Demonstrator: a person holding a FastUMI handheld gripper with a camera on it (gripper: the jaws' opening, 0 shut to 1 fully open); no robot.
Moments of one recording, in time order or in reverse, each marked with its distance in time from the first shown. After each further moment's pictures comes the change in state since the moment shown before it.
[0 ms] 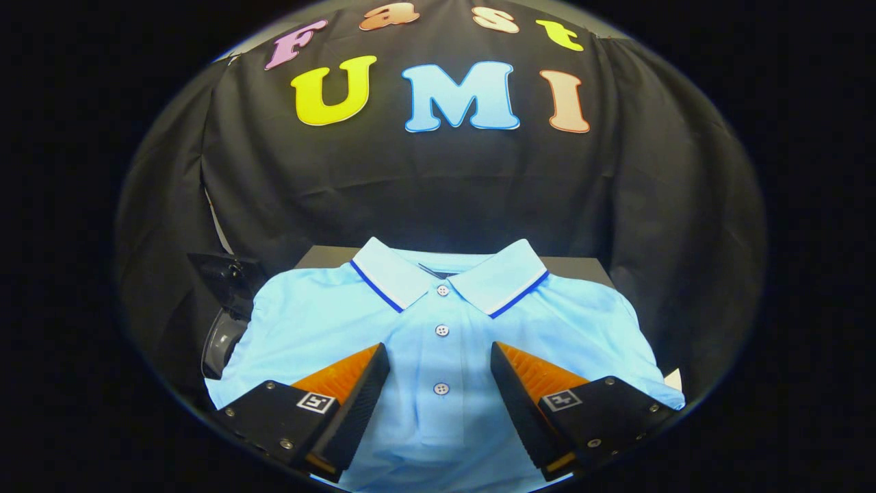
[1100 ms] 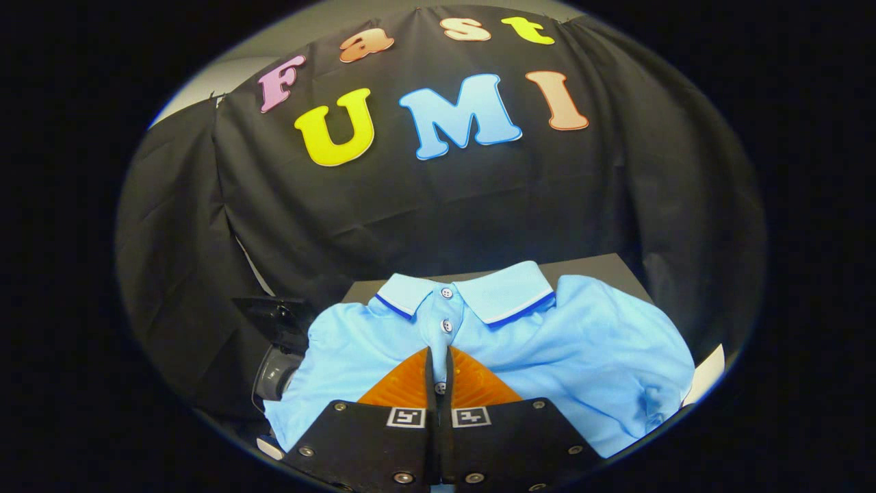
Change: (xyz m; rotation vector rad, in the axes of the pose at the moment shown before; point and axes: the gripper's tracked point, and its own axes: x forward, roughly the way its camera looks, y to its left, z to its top) arm -0.030 0.022 0.033 0.180 -0.132 0.164
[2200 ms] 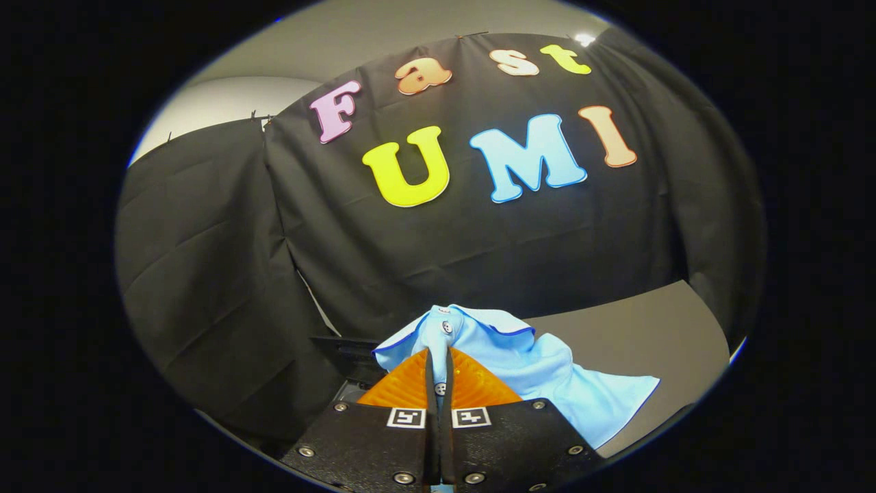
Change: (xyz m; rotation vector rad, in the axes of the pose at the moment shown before) arm -0.040 0.184 0.025 -0.010 -0.150 0.174
